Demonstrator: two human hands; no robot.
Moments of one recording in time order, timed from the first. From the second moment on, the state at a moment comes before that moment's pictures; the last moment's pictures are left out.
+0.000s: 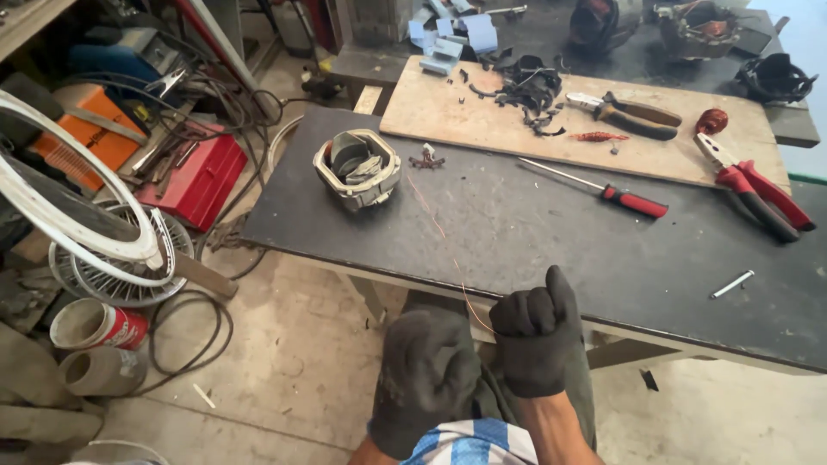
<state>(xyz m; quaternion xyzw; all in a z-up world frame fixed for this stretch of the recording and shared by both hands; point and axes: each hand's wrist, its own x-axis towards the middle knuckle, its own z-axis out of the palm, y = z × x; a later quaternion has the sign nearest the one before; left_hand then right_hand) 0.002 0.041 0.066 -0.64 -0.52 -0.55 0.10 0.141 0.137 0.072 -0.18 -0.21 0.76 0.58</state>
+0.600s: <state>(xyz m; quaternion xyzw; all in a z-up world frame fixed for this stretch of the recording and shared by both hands) -0.004 0.068 0.060 -0.72 -0.54 -0.43 0.03 0.164 0.111 0.111 -0.55 -0.71 0.32 0.29</state>
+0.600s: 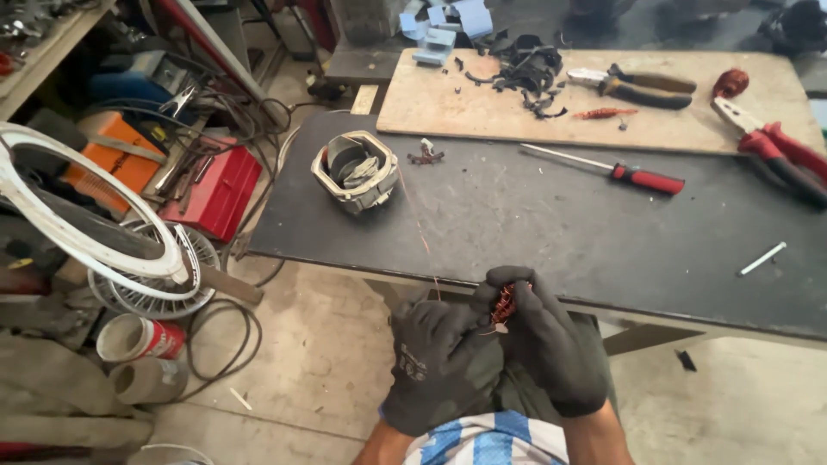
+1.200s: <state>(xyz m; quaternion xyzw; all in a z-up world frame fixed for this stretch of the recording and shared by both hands) -0.014 0.079 0.041 -0.62 -0.54 -0.56 -0.12 0.185 0.117 0.069 -0.30 -0.62 0.65 0.32</state>
